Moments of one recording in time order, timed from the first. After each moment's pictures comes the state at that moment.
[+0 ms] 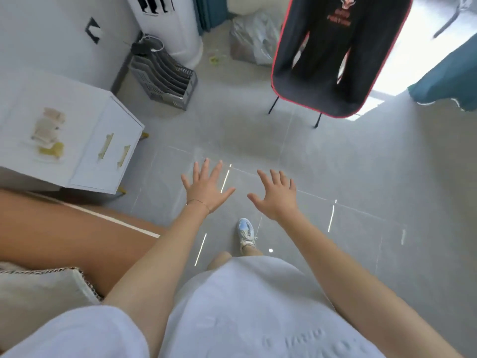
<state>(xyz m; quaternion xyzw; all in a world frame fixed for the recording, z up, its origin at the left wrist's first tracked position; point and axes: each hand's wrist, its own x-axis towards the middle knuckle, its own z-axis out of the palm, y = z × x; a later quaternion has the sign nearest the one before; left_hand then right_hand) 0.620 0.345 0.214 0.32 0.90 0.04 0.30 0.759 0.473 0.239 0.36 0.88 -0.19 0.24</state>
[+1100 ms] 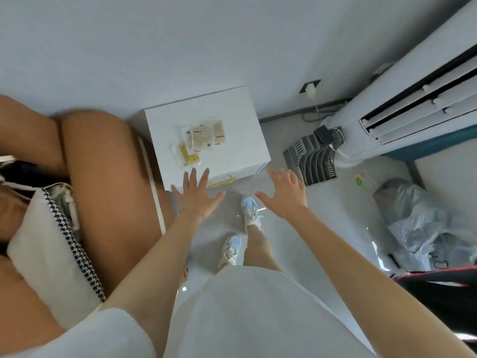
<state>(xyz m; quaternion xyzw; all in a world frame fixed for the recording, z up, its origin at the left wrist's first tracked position) 0.185 0.148 0.179 -0.19 0.92 0.18 0.30 0.130 0.366 0.220 -0.08 0.95 -0.05 0.31</state>
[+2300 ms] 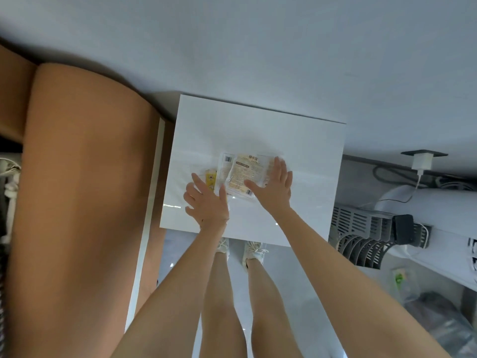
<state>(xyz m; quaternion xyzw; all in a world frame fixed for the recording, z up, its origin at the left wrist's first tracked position) 0.021 0.070 -0.063 -0.60 0.73 0.27 0.19 -0.085 0.158 -0.062 -0.05 0.90 -0.21 0.38</state>
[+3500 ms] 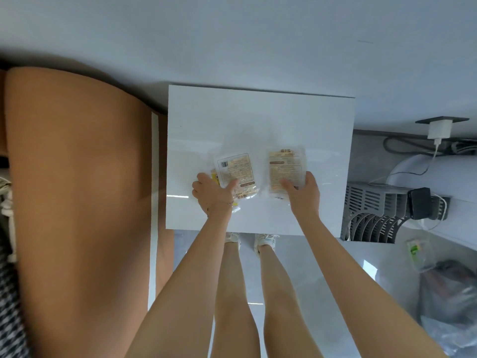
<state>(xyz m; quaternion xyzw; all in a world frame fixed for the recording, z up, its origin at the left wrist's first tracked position) -0.001 0.052 -0.069 -0.63 0.66 0.37 0.18 -0.082 0.206 -0.062 0.14 0.86 -0.37 0.33</state>
